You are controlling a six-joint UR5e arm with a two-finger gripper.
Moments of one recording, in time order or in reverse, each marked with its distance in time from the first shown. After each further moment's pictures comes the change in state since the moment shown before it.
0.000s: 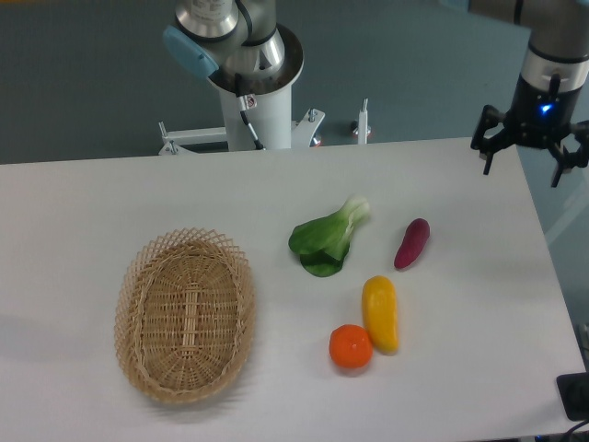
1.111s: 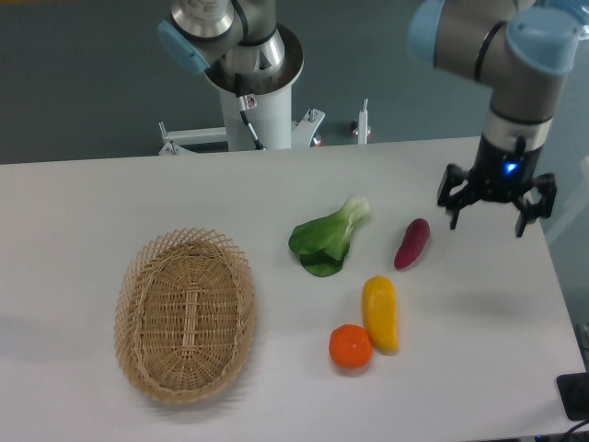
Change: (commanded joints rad) arm -0.152 -0.113 -0.093 0.190 -0.034 -0.351
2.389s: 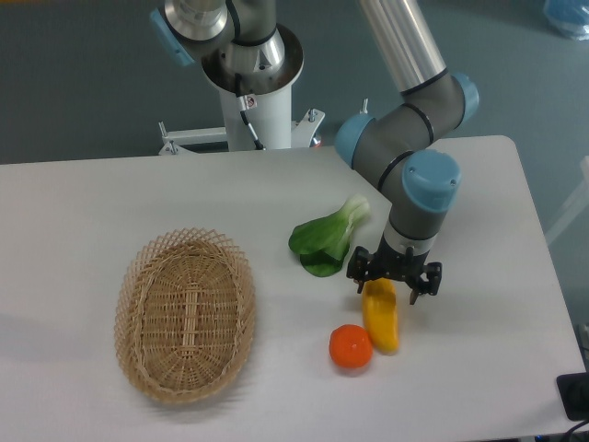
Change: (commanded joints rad) arm -0.135 -0.135 -0.163 0.212 0.074 -0.075
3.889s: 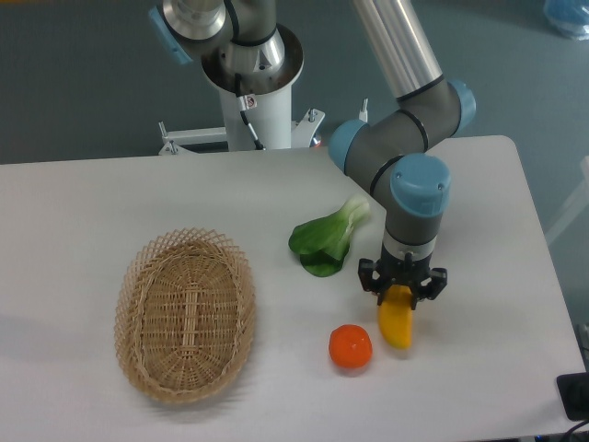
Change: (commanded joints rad) arm 0.000 0.066 0.055 0.032 0.124 0.021
